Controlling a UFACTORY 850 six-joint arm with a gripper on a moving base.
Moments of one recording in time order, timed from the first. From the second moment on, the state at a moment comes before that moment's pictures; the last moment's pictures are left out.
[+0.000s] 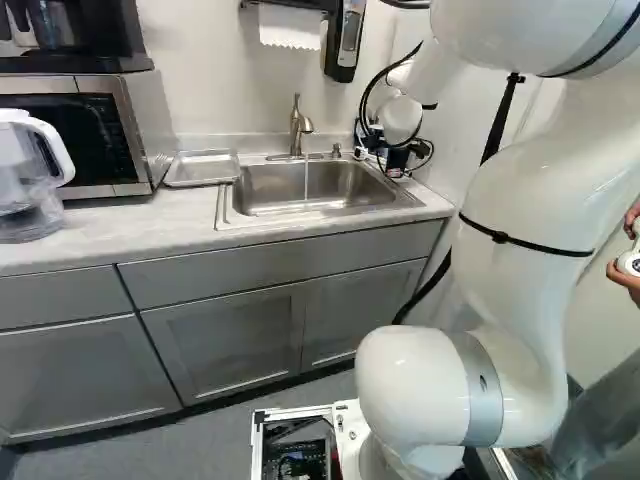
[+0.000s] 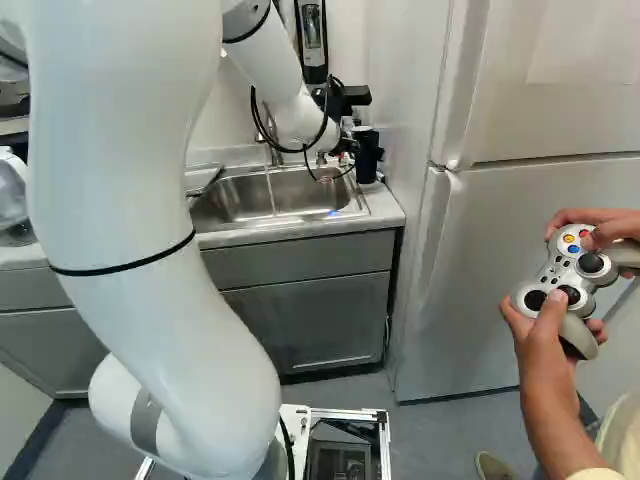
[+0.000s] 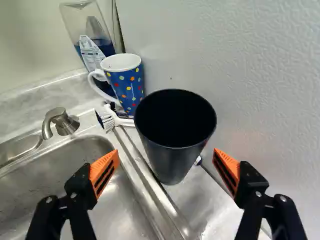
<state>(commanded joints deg) -10.5 -9.8 -59.3 56.1 18.9 -47.2</state>
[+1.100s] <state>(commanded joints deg) -10.5 -9.8 -59.3 56.1 18.9 -47.2</state>
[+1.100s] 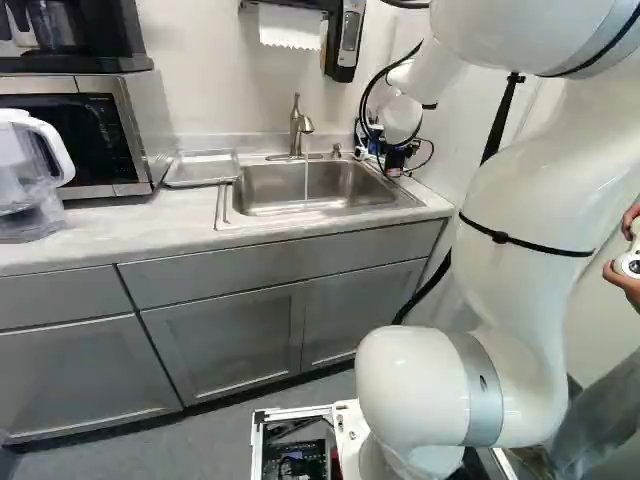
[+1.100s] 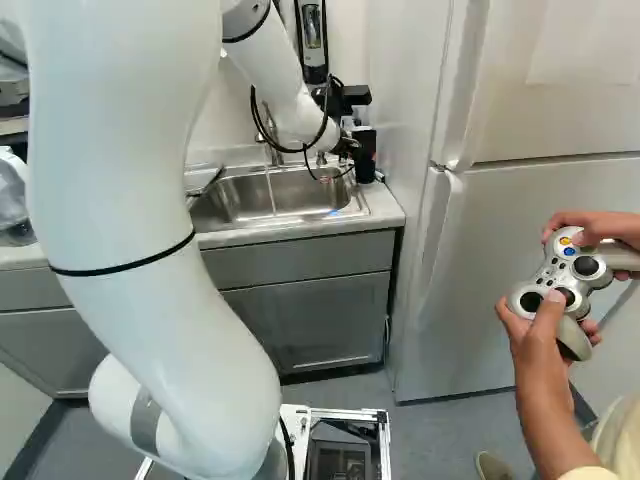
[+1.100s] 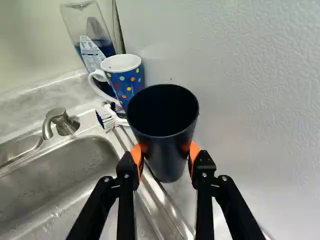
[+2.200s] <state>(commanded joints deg) -10.0 -6.4 -60.1 56.1 18.9 -47.2</state>
